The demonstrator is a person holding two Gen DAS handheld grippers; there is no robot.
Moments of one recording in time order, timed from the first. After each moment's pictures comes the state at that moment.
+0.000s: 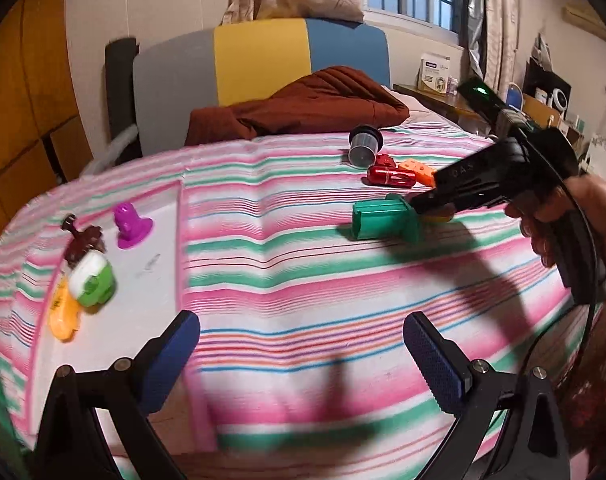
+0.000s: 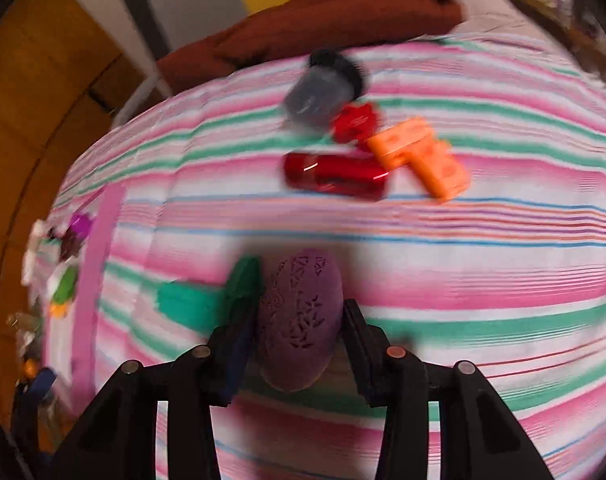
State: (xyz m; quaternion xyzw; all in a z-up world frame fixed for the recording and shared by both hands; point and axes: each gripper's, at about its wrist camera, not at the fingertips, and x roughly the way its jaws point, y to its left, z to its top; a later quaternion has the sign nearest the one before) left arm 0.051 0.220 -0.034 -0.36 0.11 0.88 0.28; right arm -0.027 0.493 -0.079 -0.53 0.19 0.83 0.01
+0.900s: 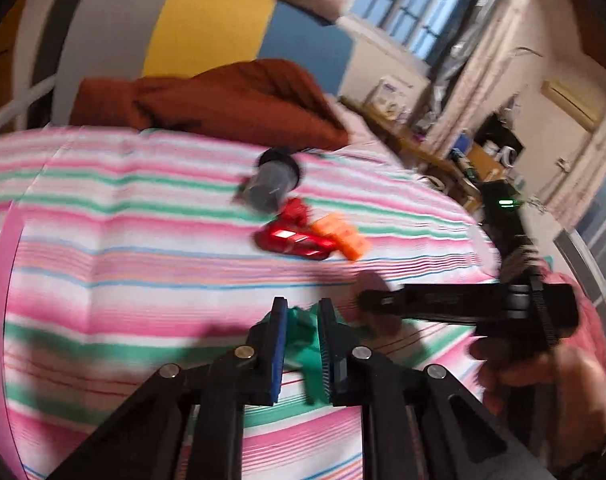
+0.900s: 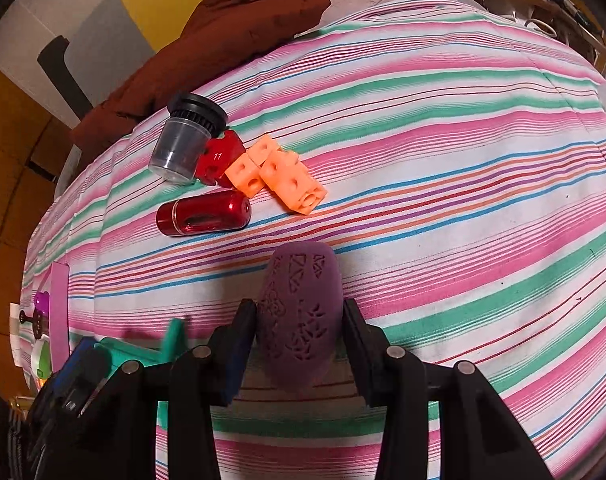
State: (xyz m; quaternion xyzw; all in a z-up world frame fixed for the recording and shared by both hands) left arm -0.032 0.334 -0.033 -0.40 -0.03 0.81 0.42; right arm -0.012 0.556 -0.087 -0.52 0.27 0.80 0.11
